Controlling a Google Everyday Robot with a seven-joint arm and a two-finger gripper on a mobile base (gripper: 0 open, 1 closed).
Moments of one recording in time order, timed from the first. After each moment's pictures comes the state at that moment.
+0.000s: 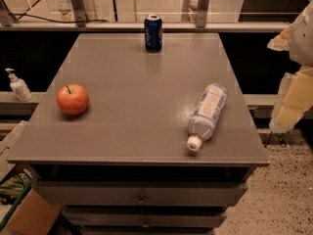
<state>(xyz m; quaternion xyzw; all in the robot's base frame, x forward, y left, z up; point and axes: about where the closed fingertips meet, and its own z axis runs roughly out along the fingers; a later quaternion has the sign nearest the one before) 0.438 -0.217 0.976 -0.60 0.78 -0.03 0.16</state>
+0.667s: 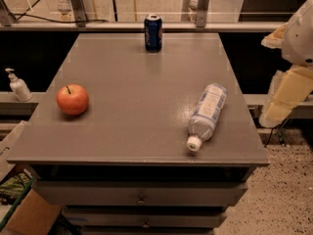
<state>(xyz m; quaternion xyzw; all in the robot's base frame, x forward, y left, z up) 0.454 -0.210 0.971 -0.60 0.77 -0.03 0.19</state>
